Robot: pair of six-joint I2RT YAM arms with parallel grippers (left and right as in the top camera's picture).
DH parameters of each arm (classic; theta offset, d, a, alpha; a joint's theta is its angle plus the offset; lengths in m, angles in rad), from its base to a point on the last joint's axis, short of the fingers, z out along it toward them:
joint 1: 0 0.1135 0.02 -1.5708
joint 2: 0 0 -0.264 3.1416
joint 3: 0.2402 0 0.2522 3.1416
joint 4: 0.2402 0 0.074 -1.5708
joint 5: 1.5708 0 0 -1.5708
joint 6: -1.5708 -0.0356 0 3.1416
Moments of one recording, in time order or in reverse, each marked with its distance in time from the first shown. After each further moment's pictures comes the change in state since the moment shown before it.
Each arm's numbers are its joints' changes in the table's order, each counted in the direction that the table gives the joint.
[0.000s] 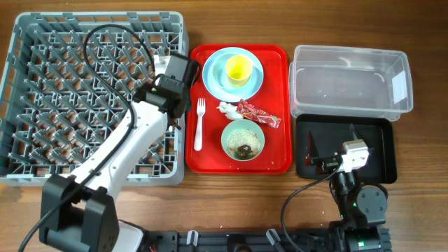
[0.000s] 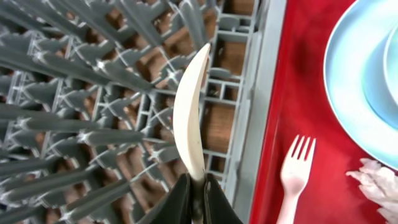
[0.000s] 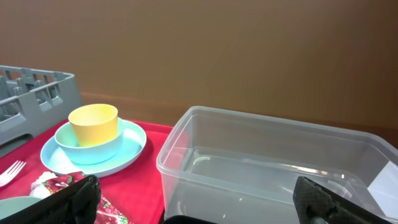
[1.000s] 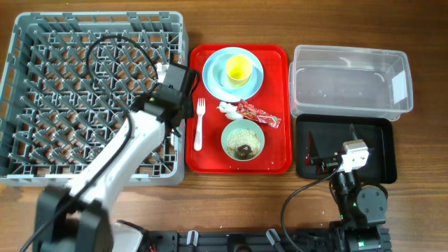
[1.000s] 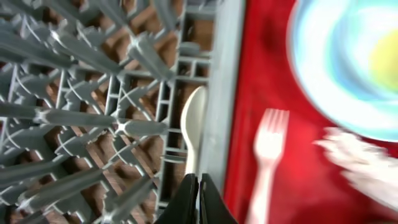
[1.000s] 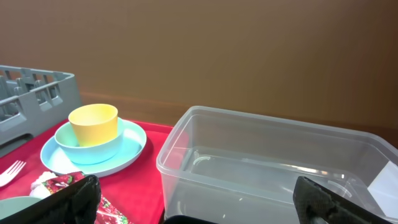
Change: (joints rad) left arm -0.017 -0.094 -0.087 -0.045 0.117 -0.012; right arm 0.000 0.000 0.000 0.000 0.000 0.000
